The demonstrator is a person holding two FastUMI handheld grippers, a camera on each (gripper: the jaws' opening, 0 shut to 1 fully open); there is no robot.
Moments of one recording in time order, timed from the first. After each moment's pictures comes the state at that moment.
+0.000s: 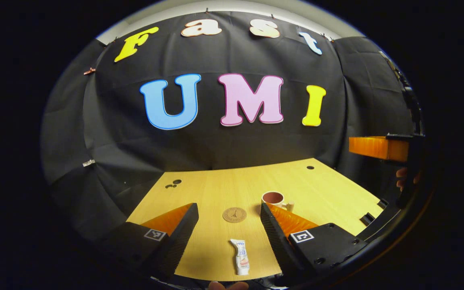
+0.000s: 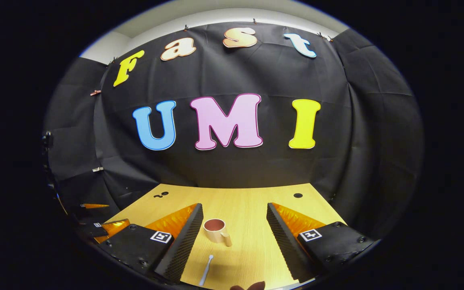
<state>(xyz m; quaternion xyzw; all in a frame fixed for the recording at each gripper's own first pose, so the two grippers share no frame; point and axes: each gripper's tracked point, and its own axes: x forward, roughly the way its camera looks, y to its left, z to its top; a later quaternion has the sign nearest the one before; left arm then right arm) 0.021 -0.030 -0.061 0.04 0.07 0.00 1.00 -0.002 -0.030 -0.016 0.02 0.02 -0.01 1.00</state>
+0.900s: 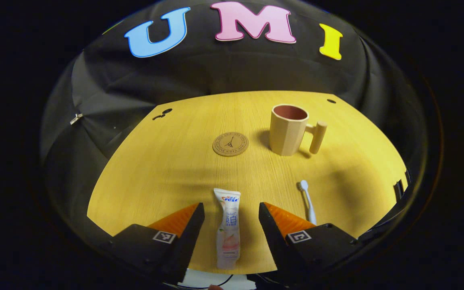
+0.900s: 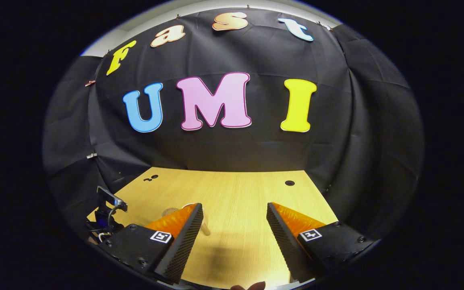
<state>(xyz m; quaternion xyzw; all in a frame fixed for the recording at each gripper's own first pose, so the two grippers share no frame) 0.097 -0.032 -0.269 0.05 0.30 0.07 0.95 0.025 -0.099 -0.057 0.01 0.09 0.00 1.00</state>
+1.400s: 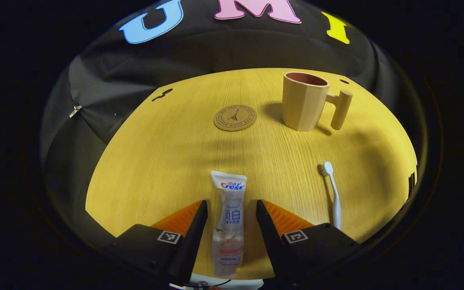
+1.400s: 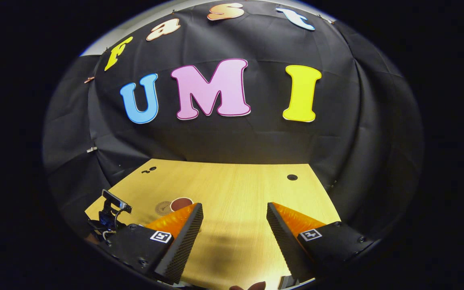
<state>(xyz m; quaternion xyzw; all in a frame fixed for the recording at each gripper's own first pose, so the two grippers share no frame) 0.106 -0.024 -0.312 0.05 0.36 0.09 0.93 0.060 -0.124 -0.080 0.01 0.13 0.02 0.99</state>
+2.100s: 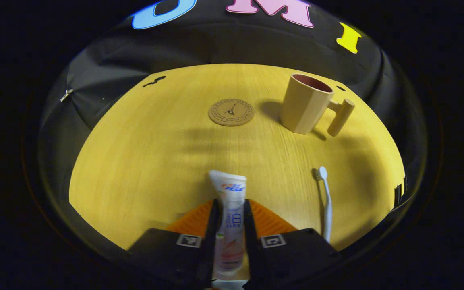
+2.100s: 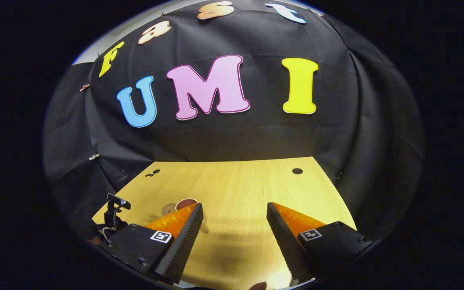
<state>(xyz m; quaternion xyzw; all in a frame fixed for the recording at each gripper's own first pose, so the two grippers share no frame) 0.112 -0.021 -0.321 -0.02 0.37 0.04 0.93 0.058 -0.112 -0.087 0.05 0.14 0.01 0.99</state>
